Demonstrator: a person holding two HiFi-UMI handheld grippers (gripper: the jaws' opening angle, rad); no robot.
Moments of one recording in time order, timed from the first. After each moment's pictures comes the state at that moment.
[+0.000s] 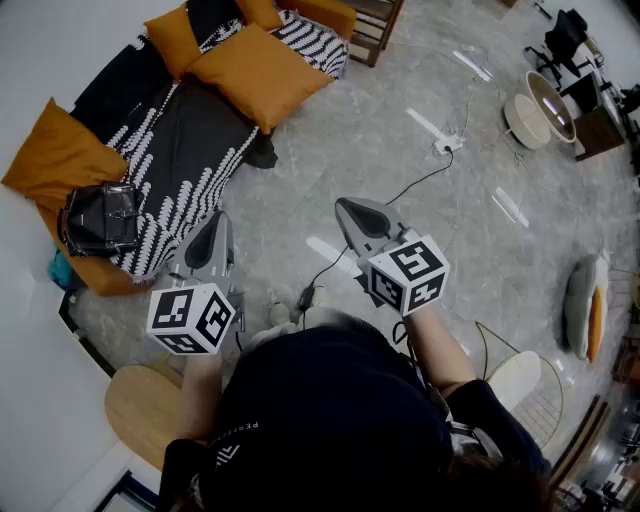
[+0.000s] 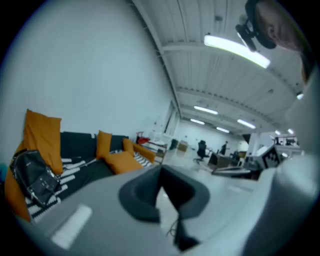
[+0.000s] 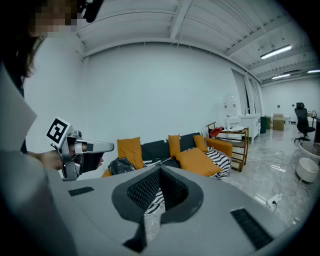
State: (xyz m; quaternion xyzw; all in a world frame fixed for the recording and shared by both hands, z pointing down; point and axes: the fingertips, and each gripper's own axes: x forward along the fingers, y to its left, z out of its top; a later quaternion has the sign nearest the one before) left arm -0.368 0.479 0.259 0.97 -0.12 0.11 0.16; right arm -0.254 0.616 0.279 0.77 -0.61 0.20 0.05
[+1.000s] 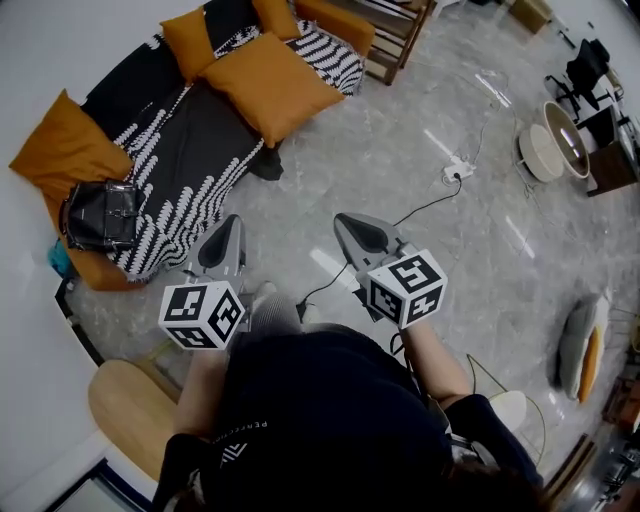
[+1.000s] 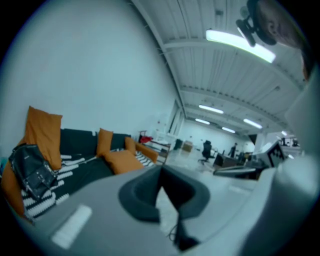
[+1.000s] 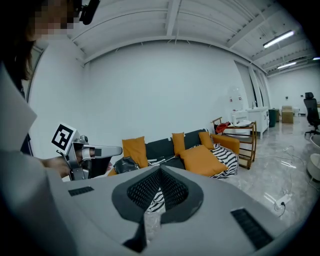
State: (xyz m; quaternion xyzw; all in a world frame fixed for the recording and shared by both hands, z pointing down) left arm -0.310 0.498 0.278 0.97 -0.16 0.12 0.17; right arm -0.208 0.623 0.292 0.73 -0.64 0.22 0.03
